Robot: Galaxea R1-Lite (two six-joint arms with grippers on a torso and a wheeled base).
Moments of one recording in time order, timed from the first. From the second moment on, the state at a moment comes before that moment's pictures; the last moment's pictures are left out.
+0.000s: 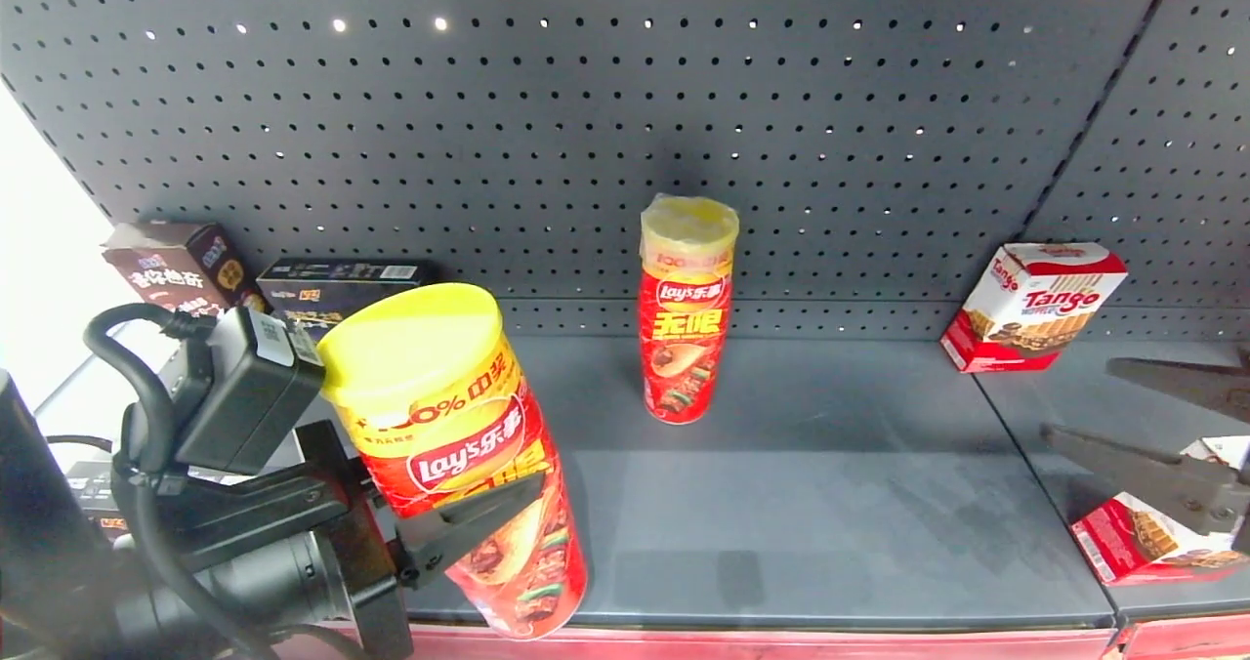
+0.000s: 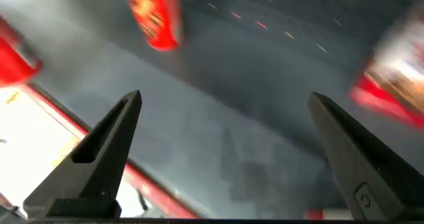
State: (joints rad) left arm -0.65 1.27 -0.45 -0.69 -0.20 0.01; right arm 0.26 1.04 -0.61 -0.26 0.32 -0.11
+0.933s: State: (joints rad) left arm -0.65 1.29 -0.48 -0.70 -0.27 -0.01; right arm 0.33 1.72 -1.11 -0.50 0.92 -0.27
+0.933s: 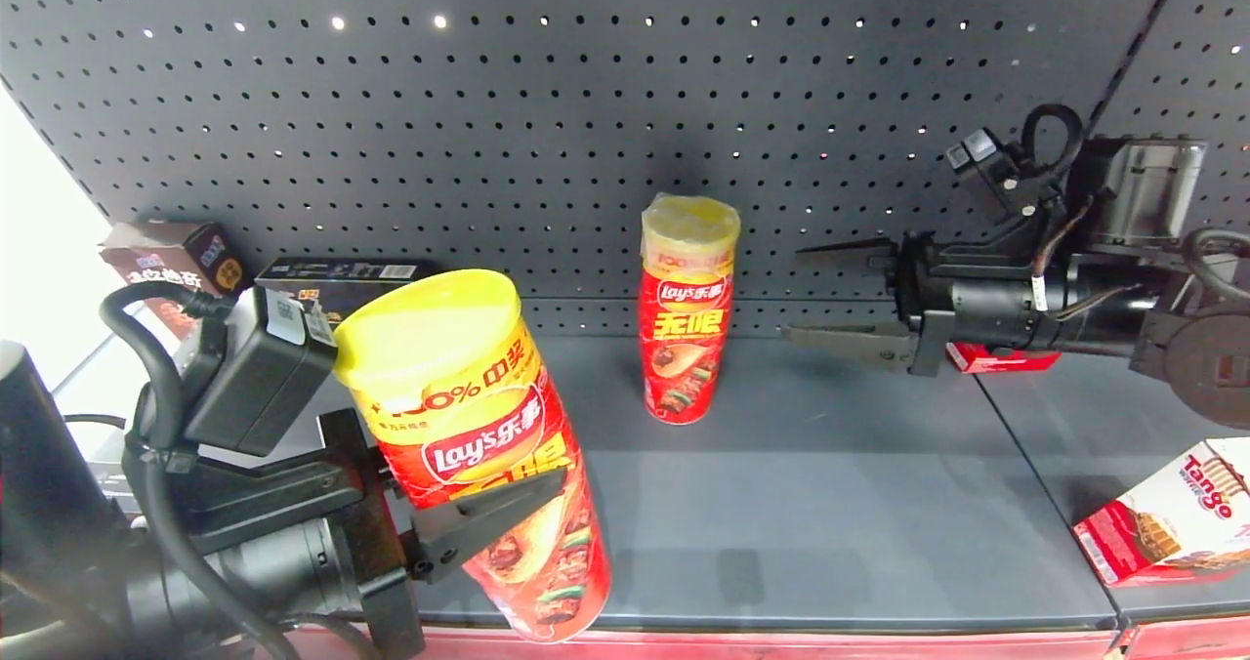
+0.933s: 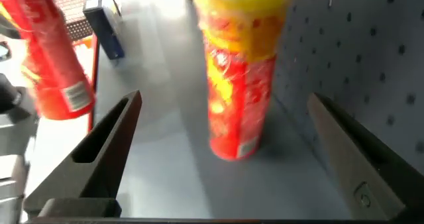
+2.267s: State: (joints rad) left arm -0.63 1.31 -0.47 -0.70 -0.27 -0.02; right arm 0.42 2.07 -1.36 -0.57 0.93 -0.28
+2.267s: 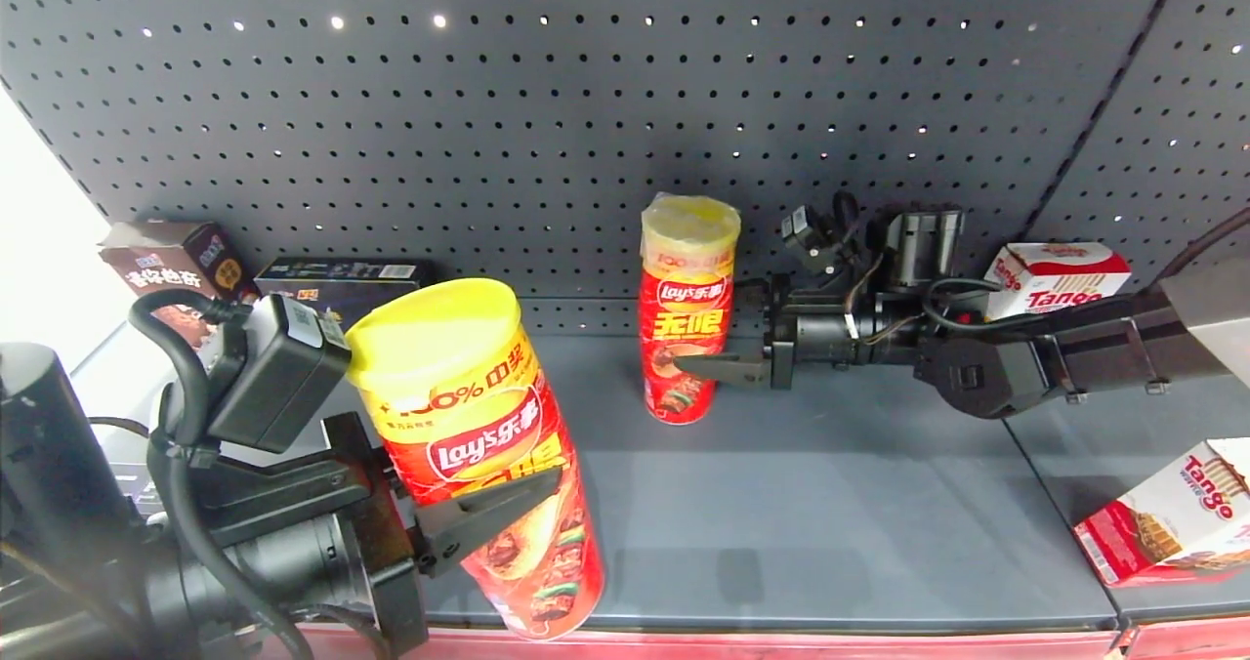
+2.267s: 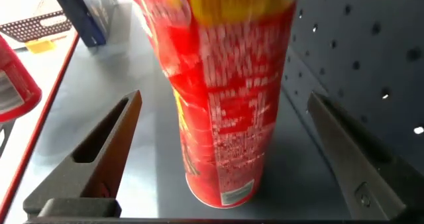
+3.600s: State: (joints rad) left arm -0.62 1.31 -0.47 -0.70 -0.27 -0.02; right arm 0.49 2.16 -1.40 -0.60 0.87 -0.29
